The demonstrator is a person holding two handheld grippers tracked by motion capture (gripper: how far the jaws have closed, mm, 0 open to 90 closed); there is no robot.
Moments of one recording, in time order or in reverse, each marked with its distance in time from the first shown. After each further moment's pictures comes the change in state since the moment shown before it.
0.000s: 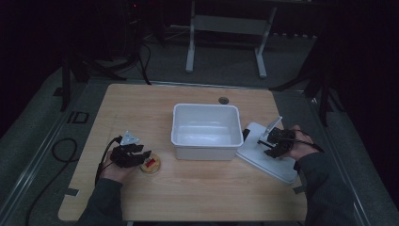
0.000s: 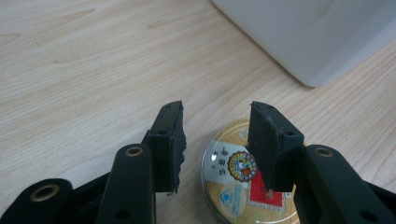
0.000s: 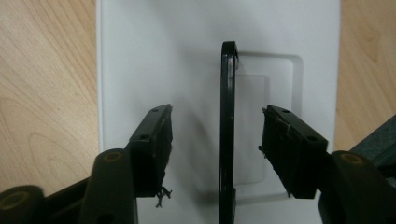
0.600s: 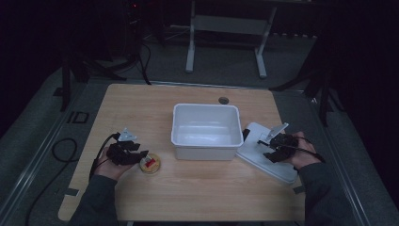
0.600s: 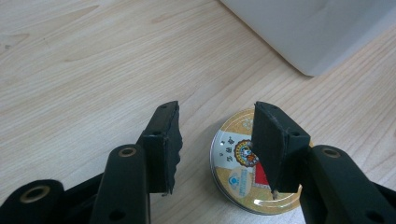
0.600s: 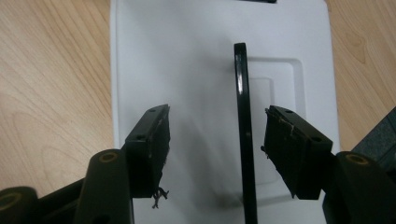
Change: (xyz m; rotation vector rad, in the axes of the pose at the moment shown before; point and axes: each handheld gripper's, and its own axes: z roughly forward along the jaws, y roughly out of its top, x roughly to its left) left arm 0.006 0.012 -0.013 0.059 -0.007 0.033; right arm 0.016 -0.014 -0.003 -0.101 -0.042 0.051
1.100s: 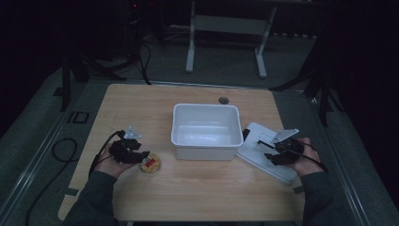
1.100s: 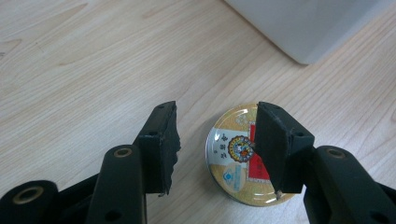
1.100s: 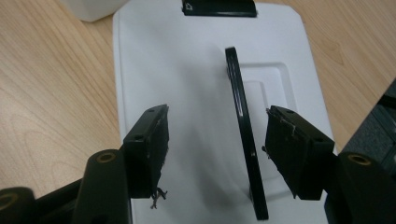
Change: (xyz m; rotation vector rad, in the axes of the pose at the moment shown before) left arm -0.006 0.015 -0.001 0.096 0.002 0.073; right arm 0.010 -0.019 -0.010 -0.127 -0.055 0.085
